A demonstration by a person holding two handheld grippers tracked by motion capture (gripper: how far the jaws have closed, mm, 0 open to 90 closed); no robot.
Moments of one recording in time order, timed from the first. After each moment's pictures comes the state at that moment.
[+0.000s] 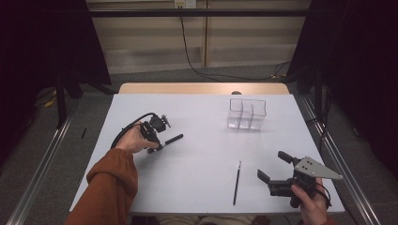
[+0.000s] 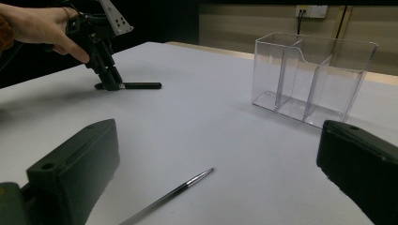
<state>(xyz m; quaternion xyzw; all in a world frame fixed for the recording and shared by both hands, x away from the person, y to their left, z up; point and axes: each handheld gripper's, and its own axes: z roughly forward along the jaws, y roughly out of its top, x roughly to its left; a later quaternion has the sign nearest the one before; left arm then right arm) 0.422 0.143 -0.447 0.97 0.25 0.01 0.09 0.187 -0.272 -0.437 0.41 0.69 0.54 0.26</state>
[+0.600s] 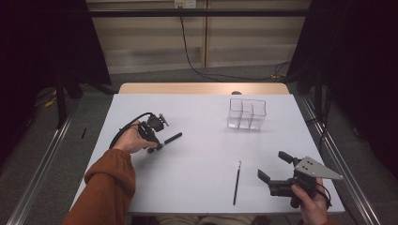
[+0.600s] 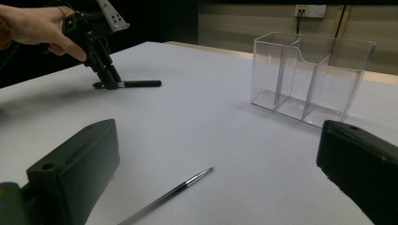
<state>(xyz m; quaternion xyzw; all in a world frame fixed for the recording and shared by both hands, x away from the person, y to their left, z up) 0.422 0.151 -0.445 0.96 0.27 0.00 0.12 0.187 -0.273 -0.437 0.41 0.69 0.54 0.26</state>
